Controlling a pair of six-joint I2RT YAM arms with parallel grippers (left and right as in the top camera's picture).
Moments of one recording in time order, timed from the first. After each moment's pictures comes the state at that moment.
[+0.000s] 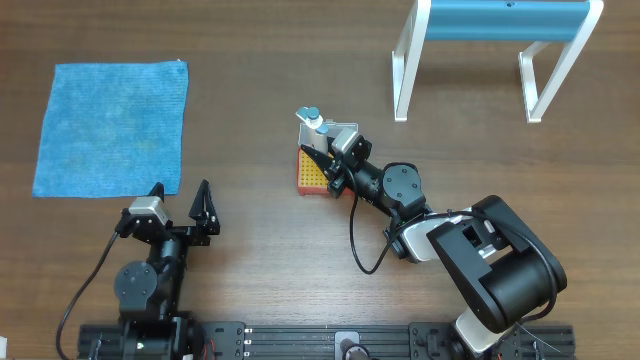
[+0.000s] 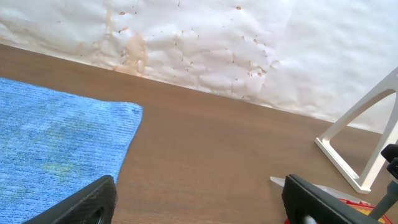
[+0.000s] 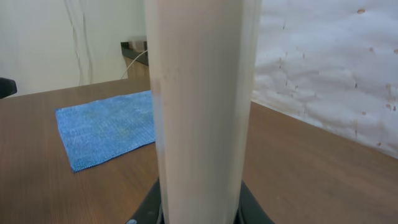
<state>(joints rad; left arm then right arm) 0.03 0.01 0.01 -0.07 0.08 -0.28 0.52 1.81 0.46 1.38 -0.40 0.00</state>
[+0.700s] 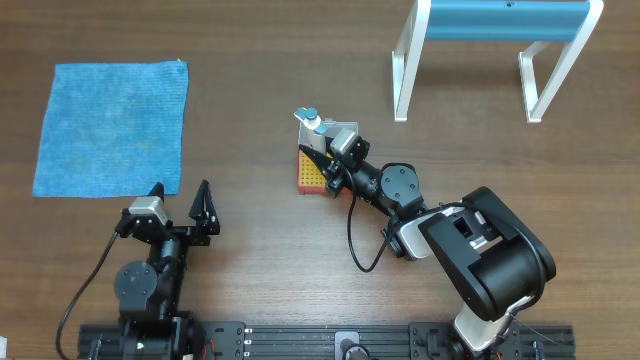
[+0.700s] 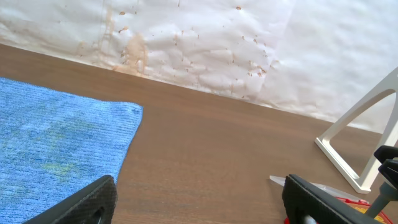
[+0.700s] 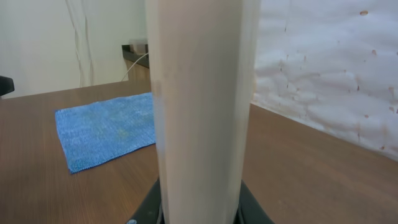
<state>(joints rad) 0.03 0.01 0.01 -0.07 0.08 -0.28 0.52 1.87 0.47 1.45 -0.41 0.00</state>
